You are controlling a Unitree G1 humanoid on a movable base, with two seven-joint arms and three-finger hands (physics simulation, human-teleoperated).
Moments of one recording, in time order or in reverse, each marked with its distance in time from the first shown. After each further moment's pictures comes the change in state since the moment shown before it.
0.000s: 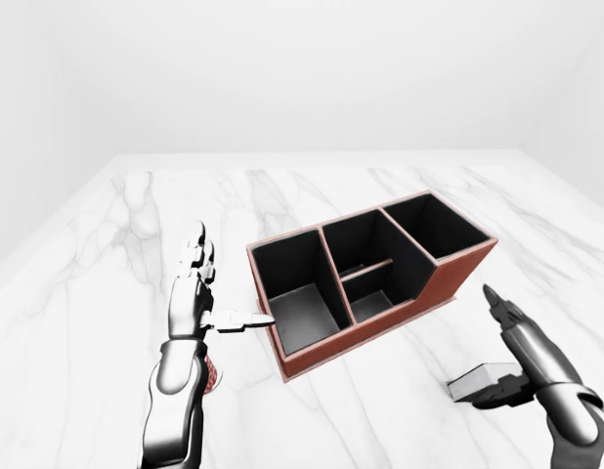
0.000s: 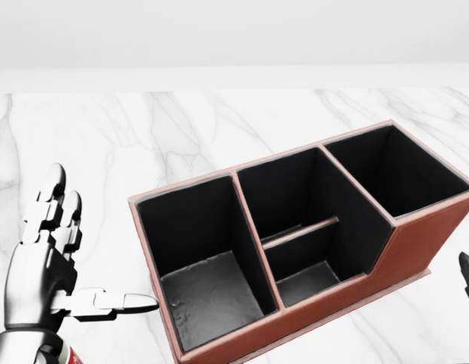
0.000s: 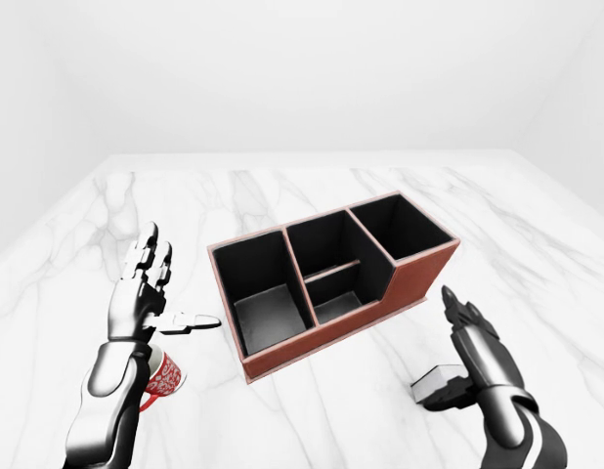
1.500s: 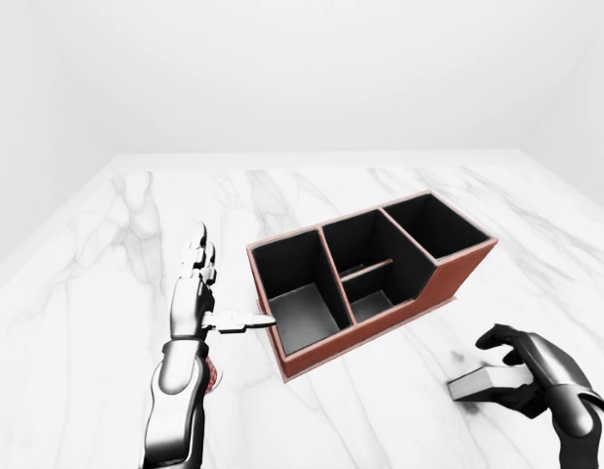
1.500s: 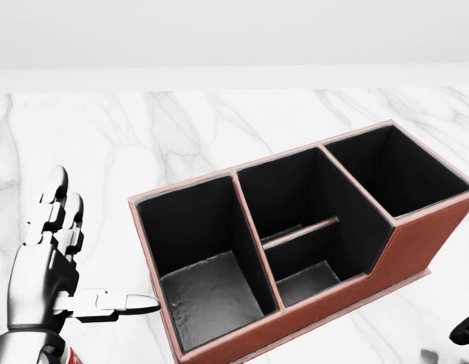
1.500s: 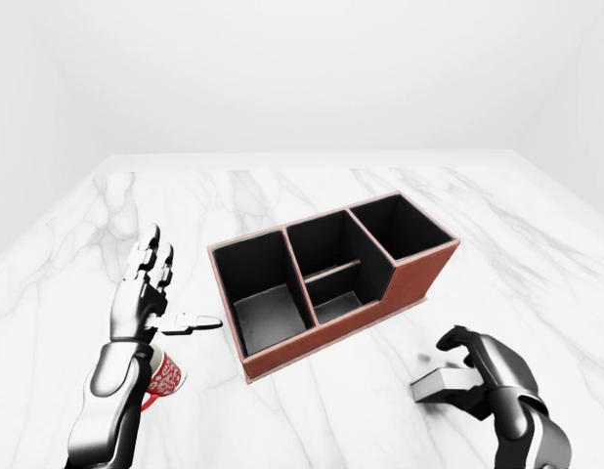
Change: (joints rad) left arm 0.002 -0.002 -0.006 0.009 0.007 0.000 0.005; right arm -0.037 -0.141 0.016 0.298 -0.050 0.000 -0.167
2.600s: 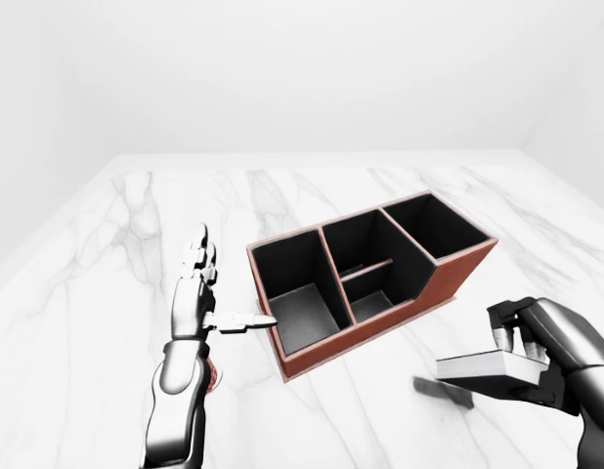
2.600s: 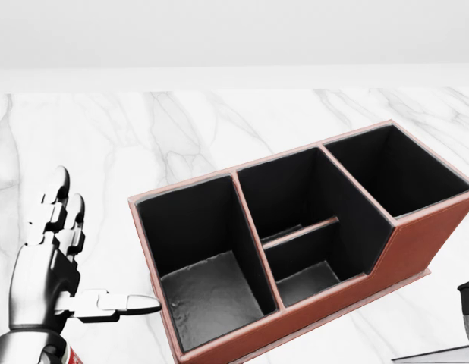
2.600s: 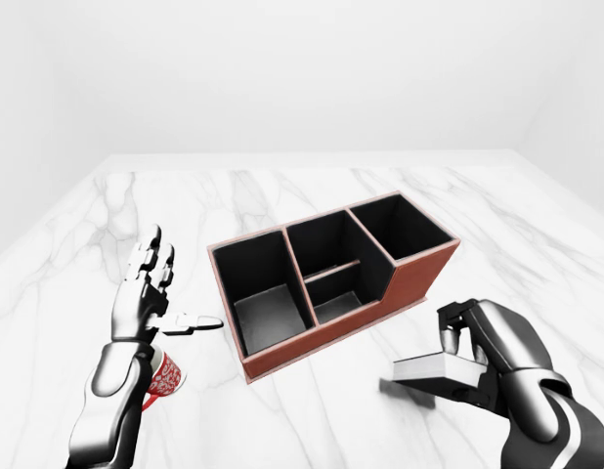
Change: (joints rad) left arm 0.001 -0.001 -0.005 0.002 0.002 0.000 0.001; right arm -0.030 0.096 -0.089 -0.482 0.064 0.000 0.334
